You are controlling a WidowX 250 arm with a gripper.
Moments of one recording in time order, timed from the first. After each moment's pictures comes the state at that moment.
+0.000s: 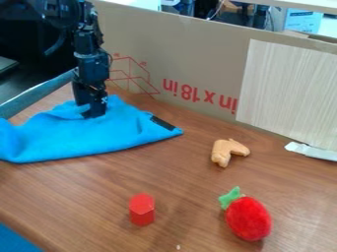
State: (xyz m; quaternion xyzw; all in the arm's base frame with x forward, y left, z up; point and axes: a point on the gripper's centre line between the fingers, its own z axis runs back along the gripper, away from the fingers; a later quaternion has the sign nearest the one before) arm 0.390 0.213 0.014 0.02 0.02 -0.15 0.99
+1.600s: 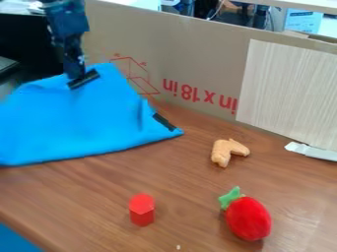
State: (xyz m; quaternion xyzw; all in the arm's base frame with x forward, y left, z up) arm 0.340 0.179 0.119 -0.01 -0.08 -0.19 0.98
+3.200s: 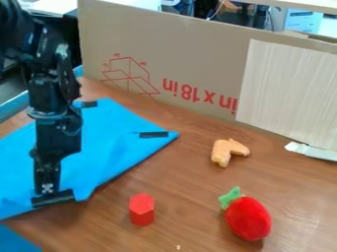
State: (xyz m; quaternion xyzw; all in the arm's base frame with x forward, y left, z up) arm 0.192 0.094 0.043 0.00 0.10 -0.35 0.93
